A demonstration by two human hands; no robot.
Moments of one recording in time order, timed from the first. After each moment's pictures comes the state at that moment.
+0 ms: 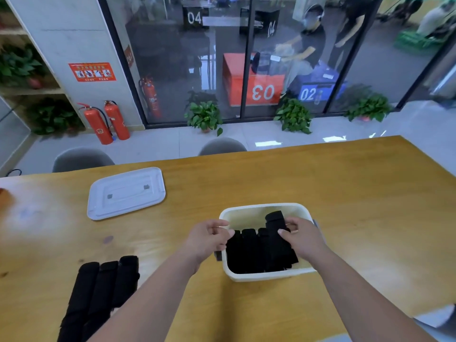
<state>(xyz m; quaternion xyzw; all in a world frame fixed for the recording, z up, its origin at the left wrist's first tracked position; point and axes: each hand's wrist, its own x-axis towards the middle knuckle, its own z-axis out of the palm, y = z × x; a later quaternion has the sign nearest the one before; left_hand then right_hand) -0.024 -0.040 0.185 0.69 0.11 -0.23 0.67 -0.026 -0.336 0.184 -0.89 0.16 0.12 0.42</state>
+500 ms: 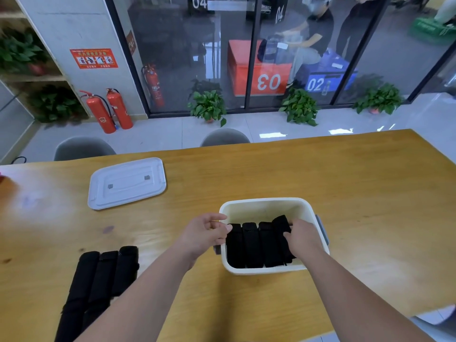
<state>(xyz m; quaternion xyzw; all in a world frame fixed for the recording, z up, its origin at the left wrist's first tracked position) -0.029 -0.036 0.186 0.68 0.10 -0.22 0.69 -0.009 -0.335 0.145 -0.97 0.17 0.15 0.12</state>
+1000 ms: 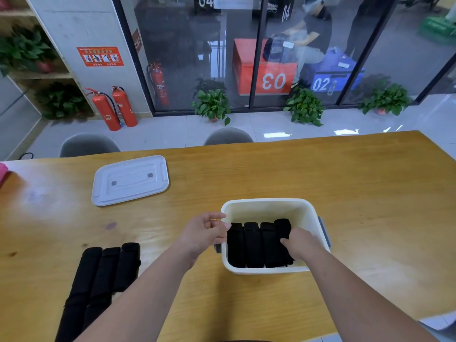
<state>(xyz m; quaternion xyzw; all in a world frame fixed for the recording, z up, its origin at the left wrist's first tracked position) -0.032 -0.035 0.184 0.66 0.13 -0.21 0.72 -0.009 -0.331 0.149 -0.95 0.14 0.28 0.05</state>
